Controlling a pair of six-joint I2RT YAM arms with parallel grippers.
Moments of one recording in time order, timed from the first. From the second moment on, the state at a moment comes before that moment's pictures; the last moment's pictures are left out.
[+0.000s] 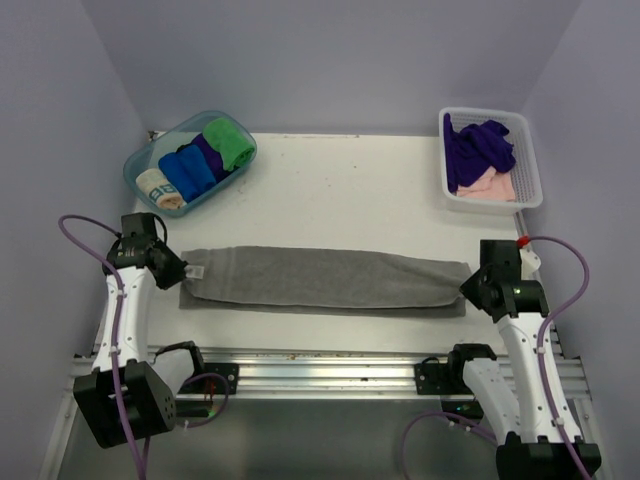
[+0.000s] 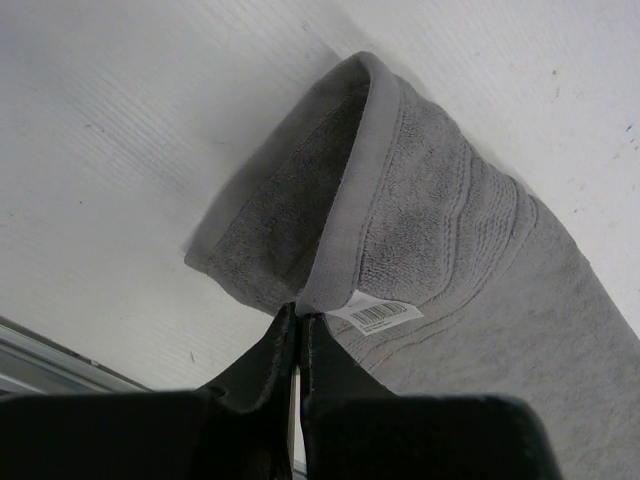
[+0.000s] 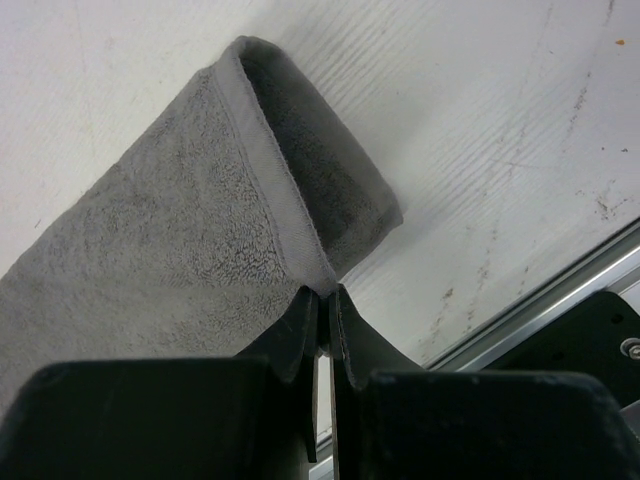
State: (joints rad) left arm 0.26 1.02 0.80 -0.87 -0.03 -0.57; right arm -0.01 0.72 0.74 -1.05 0.28 0.79
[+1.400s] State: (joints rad) left arm 0.26 1.05 0.78 -0.88 -0.05 -0.60; right arm -0.01 0.73 0.74 -1.02 0.25 0.77
